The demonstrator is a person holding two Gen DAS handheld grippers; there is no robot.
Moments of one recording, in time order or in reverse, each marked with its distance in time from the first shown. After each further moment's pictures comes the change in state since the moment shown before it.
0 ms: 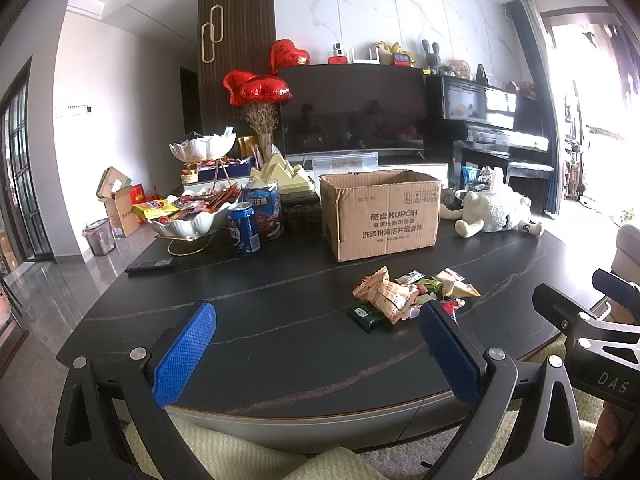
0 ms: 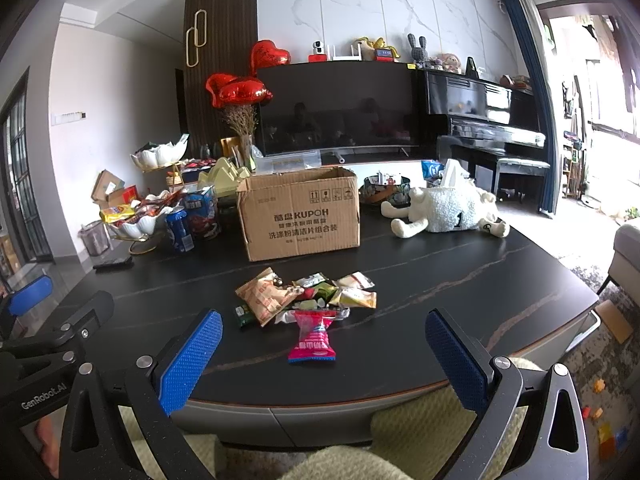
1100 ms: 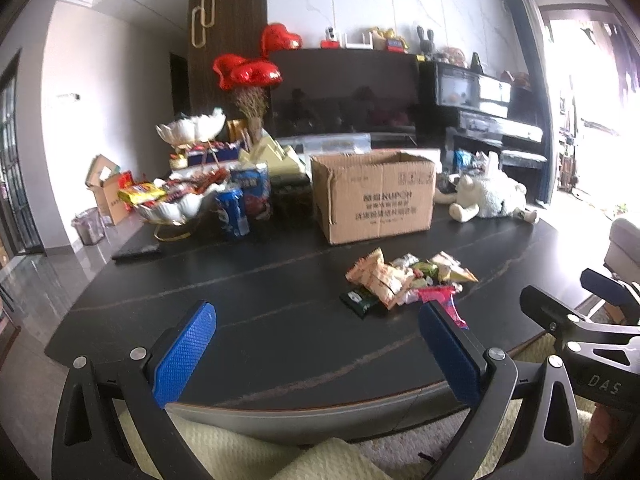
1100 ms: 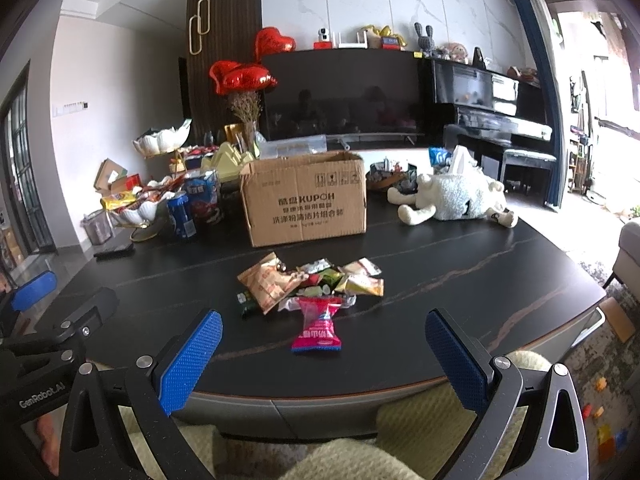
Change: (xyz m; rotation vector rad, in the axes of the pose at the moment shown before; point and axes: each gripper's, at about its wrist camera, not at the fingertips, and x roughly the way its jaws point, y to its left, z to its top) left arm 0.020 -0.004 -0.010 0.002 0.065 -0.056; right arm 0.019 0.000 -0.010 -0.008 0.061 0.027
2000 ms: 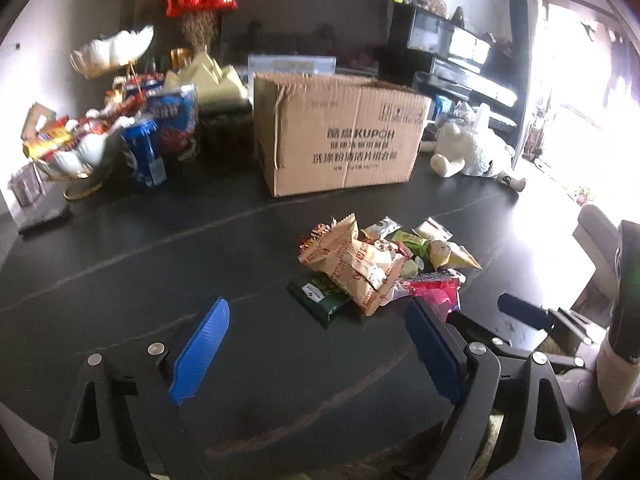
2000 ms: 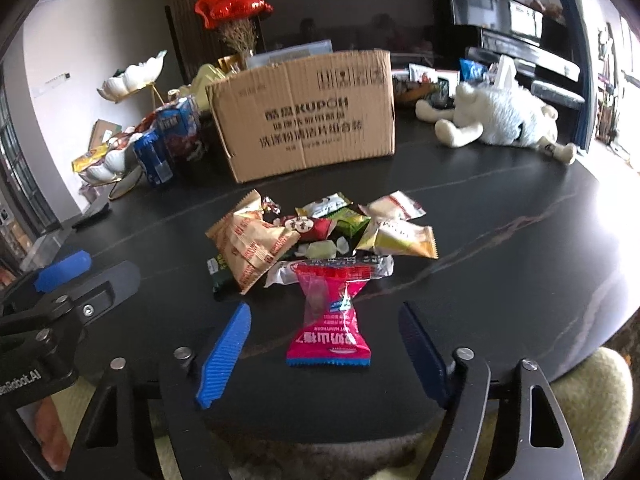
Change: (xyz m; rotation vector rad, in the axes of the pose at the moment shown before) left arm 0.146 -0.006 0.017 -0.040 0.265 -0.220; right arm 0.147 -0.006 -0.009 0.057 0.287 0.055
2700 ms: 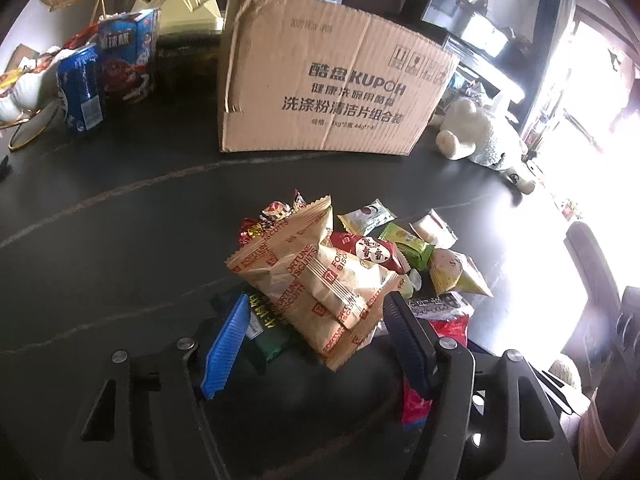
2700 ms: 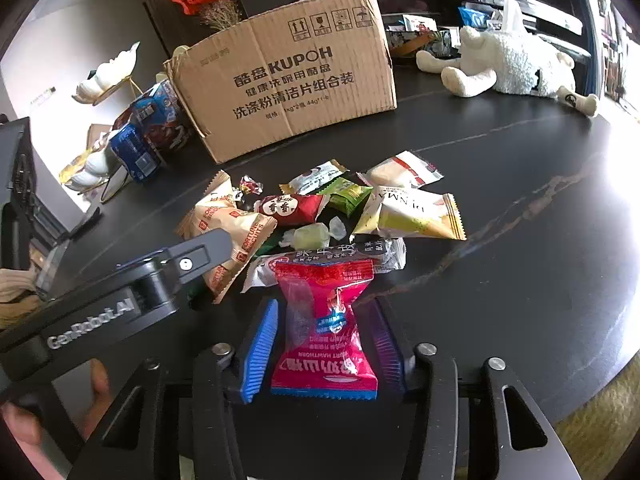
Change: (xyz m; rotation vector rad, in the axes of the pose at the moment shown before) left arm 0.094 -0.014 0.018 -0.122 0.154 -0.098; right arm 0.047 -0.018 0.008 0.086 0.111 0.066
